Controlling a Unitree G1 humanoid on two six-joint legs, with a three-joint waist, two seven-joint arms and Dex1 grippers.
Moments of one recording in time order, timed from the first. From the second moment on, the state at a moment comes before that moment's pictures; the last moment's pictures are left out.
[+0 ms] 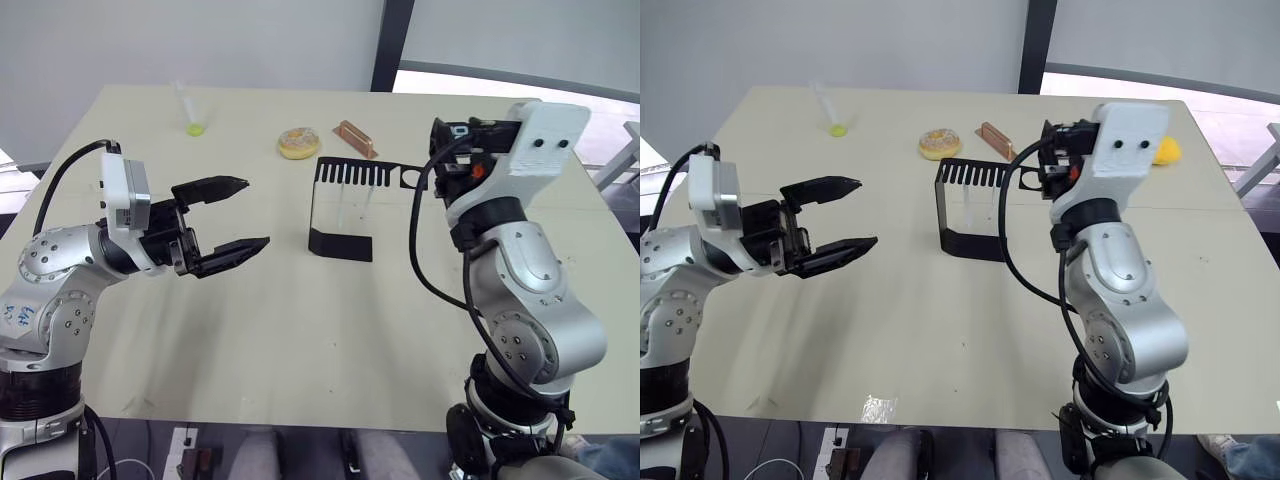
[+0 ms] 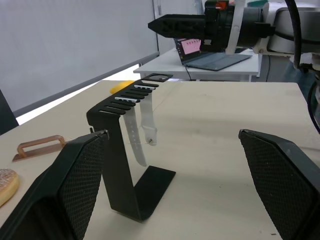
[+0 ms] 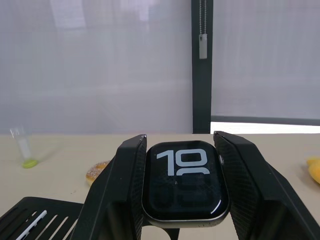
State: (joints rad) left arm -0.42 0.75 0.22 -0.29 -0.72 0.40 -1.04; right arm -0.53 -0.19 -0.21 -0.86 0.31 1.01 -0.11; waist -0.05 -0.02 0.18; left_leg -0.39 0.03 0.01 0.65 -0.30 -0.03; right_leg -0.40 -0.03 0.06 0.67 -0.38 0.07
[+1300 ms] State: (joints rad) left arm -0.40 0.71 0.06 -0.14 -0.60 0.24 -1.28; right arm 0.07 -0.31 -0.20 -0.26 0.33 0.30 0.41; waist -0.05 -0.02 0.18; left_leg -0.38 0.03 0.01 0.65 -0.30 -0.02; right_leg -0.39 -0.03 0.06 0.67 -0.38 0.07
